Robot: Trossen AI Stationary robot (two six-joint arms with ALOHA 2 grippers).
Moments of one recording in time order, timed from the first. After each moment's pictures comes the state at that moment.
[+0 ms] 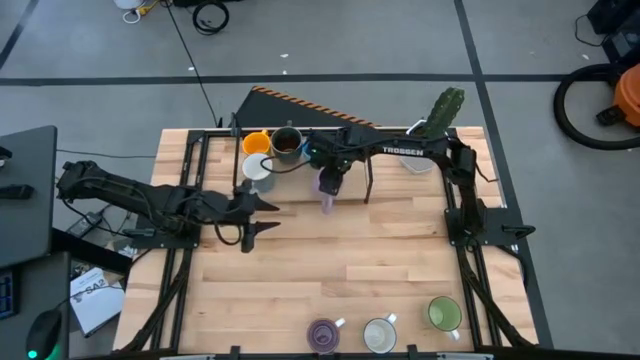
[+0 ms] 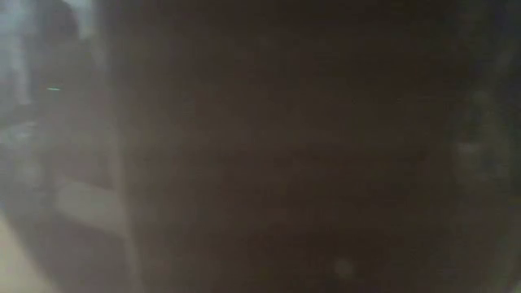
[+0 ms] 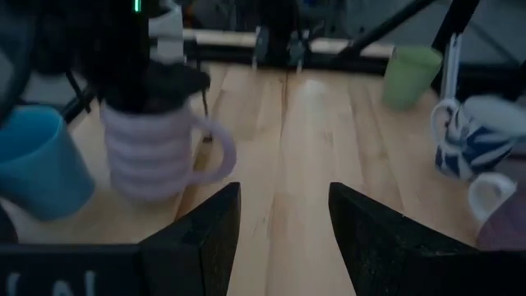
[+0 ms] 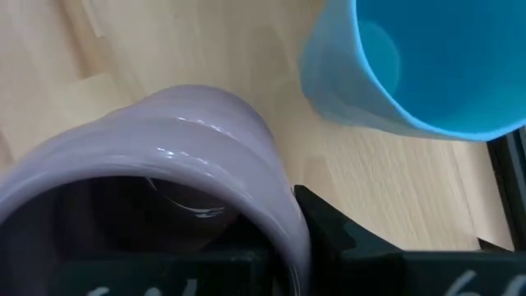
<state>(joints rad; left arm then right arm) -0.23 0.93 0.68 -0.12 -0.32 -0.17 -0.28 2.01 1.82 -1.06 0.10 0.05</state>
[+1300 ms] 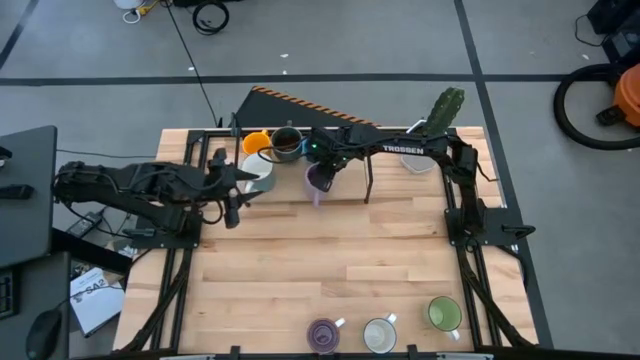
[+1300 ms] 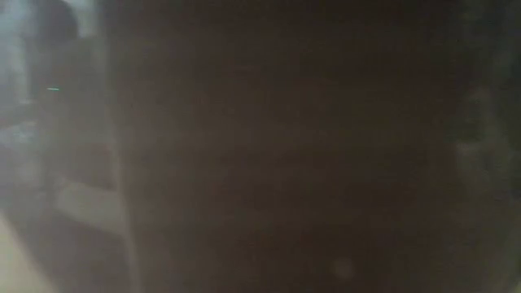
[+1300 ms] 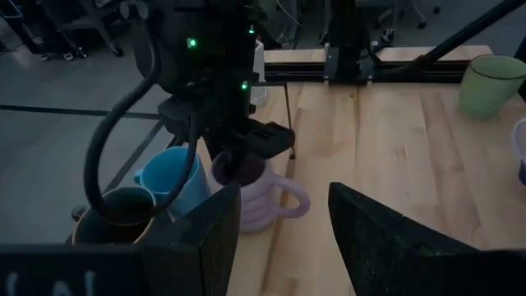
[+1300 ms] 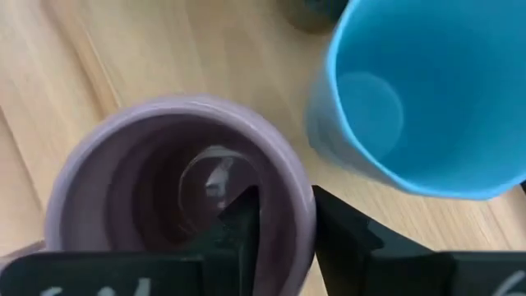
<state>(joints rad) -0.17 0.88 1.04 -0.59 -0.47 -0.06 -0.30 2.01 1.79 -0.90 0.06 0.13</state>
